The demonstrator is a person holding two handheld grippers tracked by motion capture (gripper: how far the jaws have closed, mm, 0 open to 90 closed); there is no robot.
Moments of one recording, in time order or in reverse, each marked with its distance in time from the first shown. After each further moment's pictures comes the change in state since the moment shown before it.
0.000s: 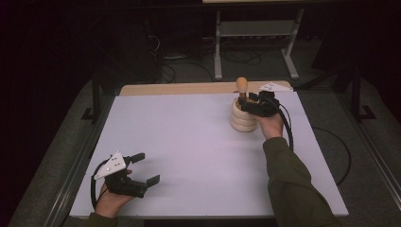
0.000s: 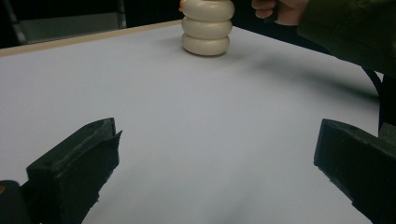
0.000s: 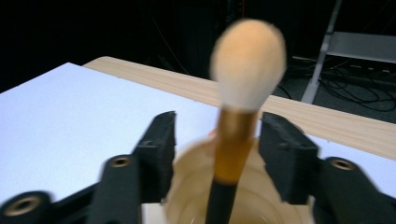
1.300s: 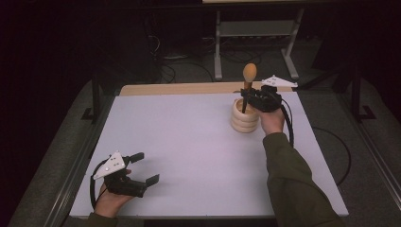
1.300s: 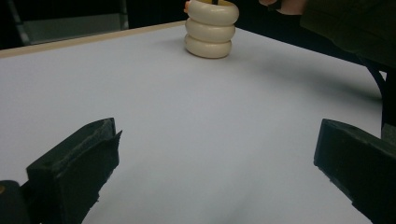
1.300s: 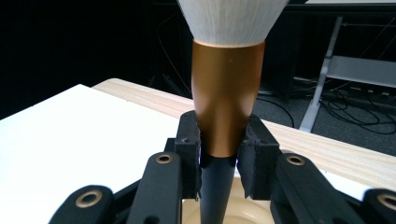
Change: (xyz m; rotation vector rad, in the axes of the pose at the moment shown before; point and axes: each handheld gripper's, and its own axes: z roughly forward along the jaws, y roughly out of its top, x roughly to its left) left arm 0.001 0.000 -0.001 -0.003 0.010 -0.003; right arm 0.004 0.020 -0.010 -0.079 0.020 -0.022
